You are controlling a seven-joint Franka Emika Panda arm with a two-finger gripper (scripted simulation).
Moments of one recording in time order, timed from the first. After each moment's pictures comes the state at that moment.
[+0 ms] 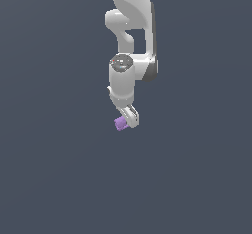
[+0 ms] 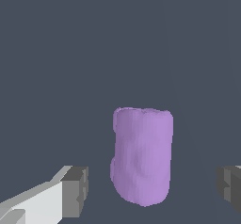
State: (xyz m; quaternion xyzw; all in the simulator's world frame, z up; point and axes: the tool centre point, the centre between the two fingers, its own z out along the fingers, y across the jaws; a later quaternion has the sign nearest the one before) arm -0.051 -0.012 0.104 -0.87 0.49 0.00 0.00
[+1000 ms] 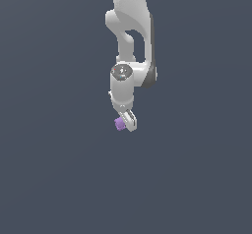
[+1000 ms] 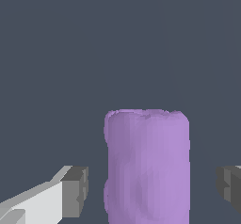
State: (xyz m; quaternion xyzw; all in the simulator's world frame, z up) arm -0.054 -0.013 0.069 -0.86 0.52 0.00 0.00
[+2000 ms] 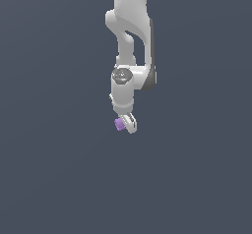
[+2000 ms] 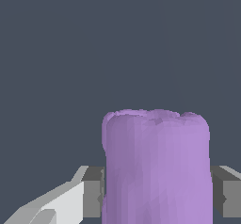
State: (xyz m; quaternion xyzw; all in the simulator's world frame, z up) arm -0.052 -0.012 0.053 -0.86 0.52 0.00 0.00
